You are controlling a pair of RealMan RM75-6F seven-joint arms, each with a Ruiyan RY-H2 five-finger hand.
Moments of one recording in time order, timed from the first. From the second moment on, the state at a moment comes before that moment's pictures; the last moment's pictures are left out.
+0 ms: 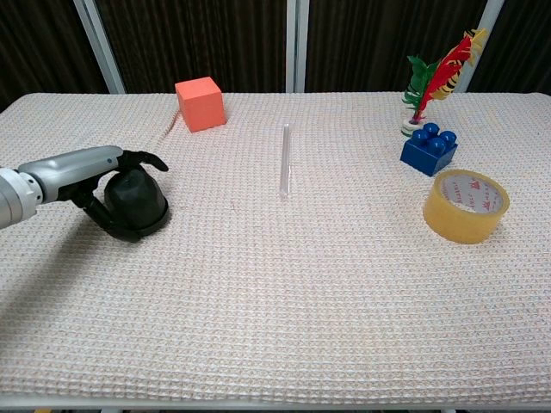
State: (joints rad) left arm -0.62 -1.66 -0.12 -1.19 1.26 0.85 -0.06; right arm 0.06 -1.02 0.04 -1.60 -1.45 1.39 0.09
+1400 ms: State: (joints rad) left arm -0.72 -1.30 -0.29 -1.68 1.14 0.90 0.20; right arm 0.05 -1.03 0.04 -1.56 -1.45 1.41 0.15
